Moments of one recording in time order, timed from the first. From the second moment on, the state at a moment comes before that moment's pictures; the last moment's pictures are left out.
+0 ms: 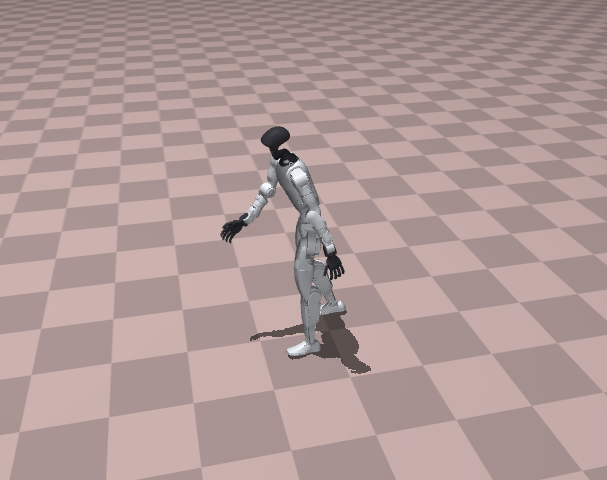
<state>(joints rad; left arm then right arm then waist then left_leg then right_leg) -0.07 0.35 -0.16 1.62 -0.23 -0.16 0.03 -0.70 -0.13 0.24 1.17 0.35 -0.27 -0.28 0.29 -0.12 0.28 -0.12 0.06 0.35 -0.03 -0.11 -0.01 0.05 -0.19 -0.01 0.17 -0.22 0.11</state>
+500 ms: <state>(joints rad) -0.71 0.23 -0.38 1.31 -0.11 -0.24 0.10 -0.25 -0.28 0.00 1.59 0.02 -0.08 -0.09 -0.01 -0.08 0.24 0.19 0.04 0.16 -0.01 -0.28 -0.07 -0.20 -0.19 -0.16 -0.09 0.14 0.20</state>
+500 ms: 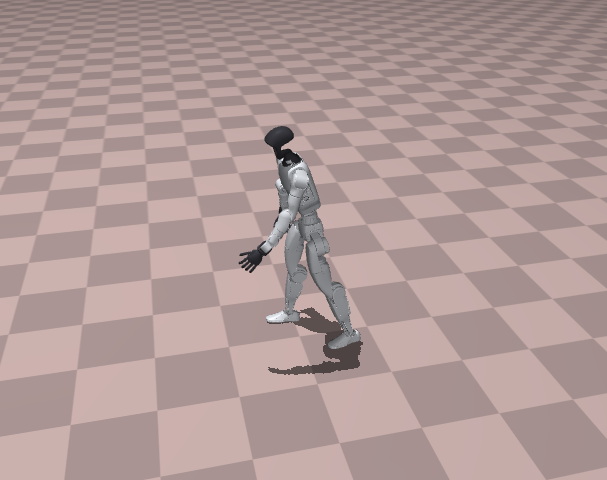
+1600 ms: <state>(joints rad) -0.54 0.21 -0.23 1.30 -0.48 -0.12 0.15 -0.24 -0.22 0.15 1.64 -0.05 0.07 0.05 0.03 -0.04 0.32 0.19 0.03 0.20 0.08 -0.30 0.04 -0.14 -0.20 -0.12 -0.08 0.08 0.25</state>
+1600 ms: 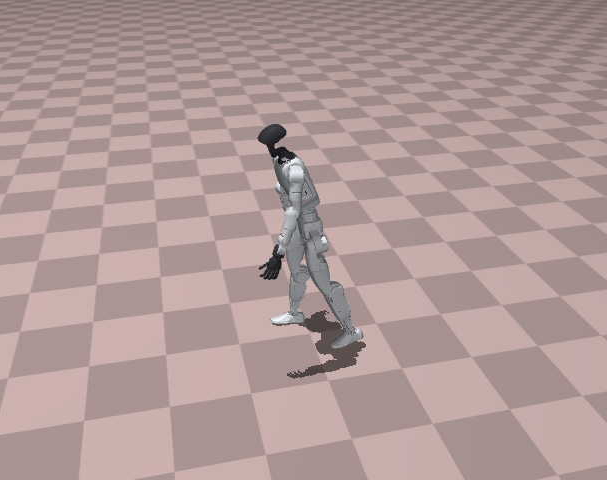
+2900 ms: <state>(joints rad) -0.22 0.25 -0.15 1.21 -0.34 -0.07 0.09 -0.30 -0.30 0.06 1.52 -0.05 0.06 -0.10 0.09 -0.05 0.30 0.06 -0.01 0.27 0.05 -0.29 -0.02 -0.09 -0.19 -0.15 0.06 -0.10 0.26</state>
